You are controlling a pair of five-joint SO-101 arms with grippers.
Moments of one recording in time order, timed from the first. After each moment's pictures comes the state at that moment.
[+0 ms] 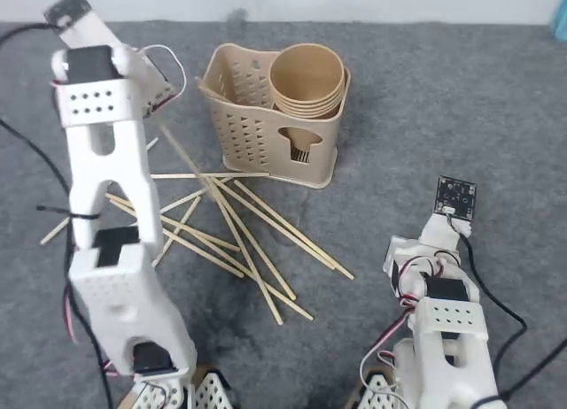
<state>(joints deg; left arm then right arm) -13.2 23.8 -42.2 98.7 37.8 0.2 -52.7 83.6 34.9 -10.4</state>
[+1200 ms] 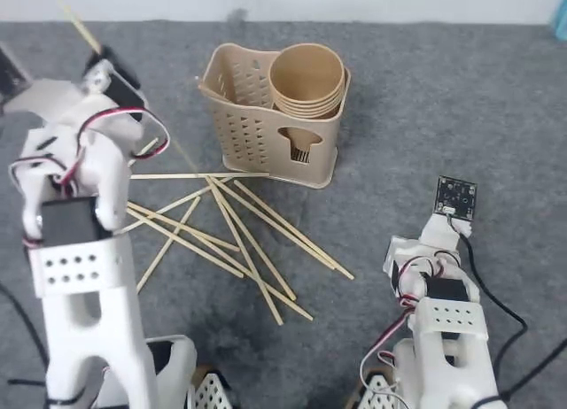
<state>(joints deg) -13.3 -39.5 24.2 37.1 32.0 0.2 -52.7 83.6 34.9 -10.4</state>
